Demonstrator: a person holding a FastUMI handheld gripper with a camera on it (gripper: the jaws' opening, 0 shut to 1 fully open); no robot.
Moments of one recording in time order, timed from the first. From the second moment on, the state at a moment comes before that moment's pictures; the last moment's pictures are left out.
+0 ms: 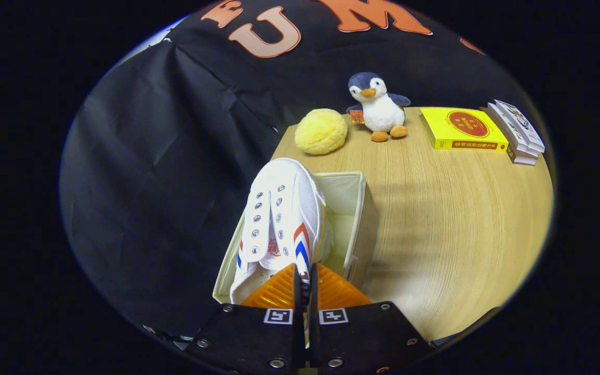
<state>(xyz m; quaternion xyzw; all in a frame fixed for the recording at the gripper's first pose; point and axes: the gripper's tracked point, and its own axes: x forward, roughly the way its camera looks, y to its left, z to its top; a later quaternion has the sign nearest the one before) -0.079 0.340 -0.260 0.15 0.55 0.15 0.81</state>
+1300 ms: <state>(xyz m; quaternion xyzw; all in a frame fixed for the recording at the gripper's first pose) -0.004 0.139 -0.083 0.08 0.18 0.08 0.98</state>
